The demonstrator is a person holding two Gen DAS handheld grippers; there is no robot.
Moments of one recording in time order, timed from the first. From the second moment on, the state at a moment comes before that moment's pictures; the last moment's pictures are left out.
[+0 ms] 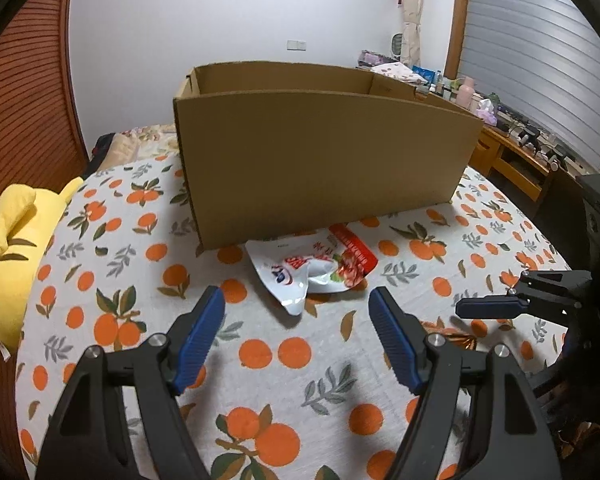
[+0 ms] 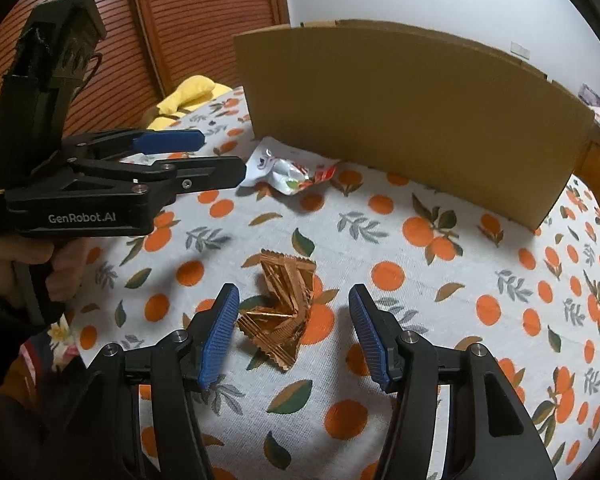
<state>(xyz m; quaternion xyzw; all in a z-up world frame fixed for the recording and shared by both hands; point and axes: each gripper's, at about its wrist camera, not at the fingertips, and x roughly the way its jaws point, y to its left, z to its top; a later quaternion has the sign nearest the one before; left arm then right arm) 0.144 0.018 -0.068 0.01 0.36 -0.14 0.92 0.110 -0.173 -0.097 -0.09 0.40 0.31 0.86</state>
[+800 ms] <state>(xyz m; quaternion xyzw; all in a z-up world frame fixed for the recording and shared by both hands) 0.156 0.018 -0.078 0.01 0.37 -0.12 0.92 0.111 -0.166 -0.100 -0.11 0.40 0.27 0.87</state>
